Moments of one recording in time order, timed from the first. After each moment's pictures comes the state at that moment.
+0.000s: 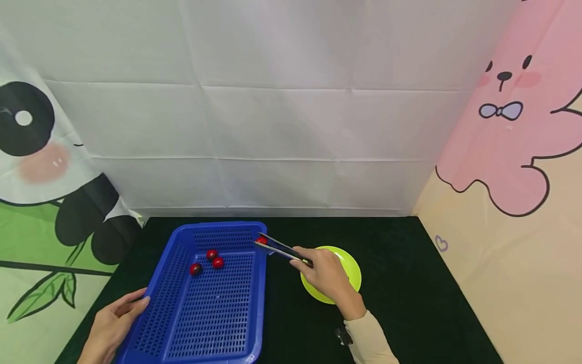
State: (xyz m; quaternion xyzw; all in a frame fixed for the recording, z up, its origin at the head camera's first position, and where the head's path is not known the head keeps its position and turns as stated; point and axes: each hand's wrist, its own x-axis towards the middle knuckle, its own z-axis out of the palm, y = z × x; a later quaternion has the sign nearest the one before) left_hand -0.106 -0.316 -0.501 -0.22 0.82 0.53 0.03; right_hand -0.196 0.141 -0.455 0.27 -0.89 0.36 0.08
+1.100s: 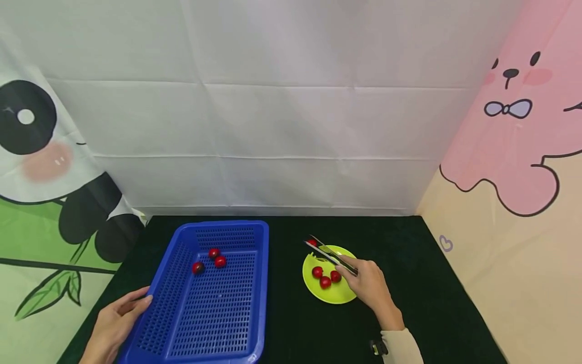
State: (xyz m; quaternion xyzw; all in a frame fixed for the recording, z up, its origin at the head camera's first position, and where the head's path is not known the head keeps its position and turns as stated) left_hand -0.106 -0.316 -0.500 -0.22 0.82 0.53 0.03; right_hand -0.197 0.226 -0.502 0.14 -0.92 0.35 0.08
